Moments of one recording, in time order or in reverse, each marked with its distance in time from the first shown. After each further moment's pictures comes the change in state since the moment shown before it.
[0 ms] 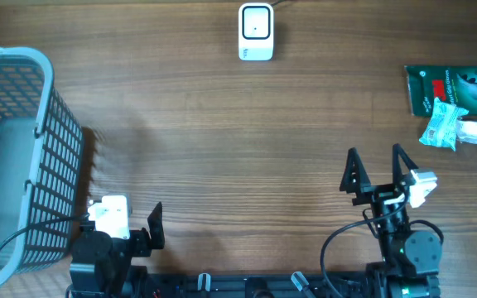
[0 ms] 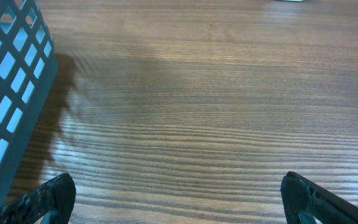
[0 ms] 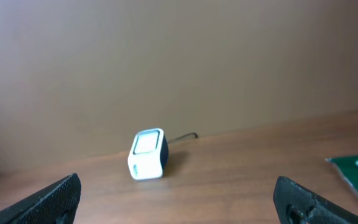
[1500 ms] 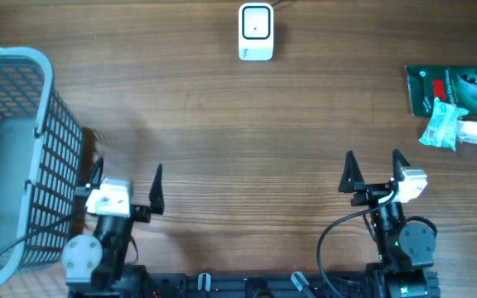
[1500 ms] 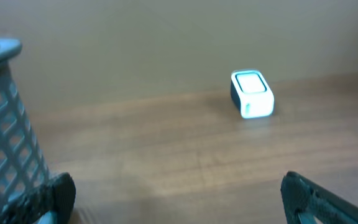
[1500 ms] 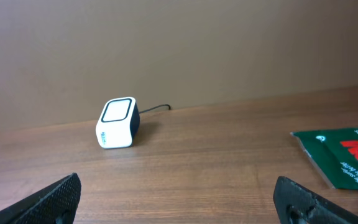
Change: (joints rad) left arm 0.056 -0.019 -0.150 0.647 0.125 0.190; right arm 0.000 -0.003 -0.013 -0.097 0.052 -0.114
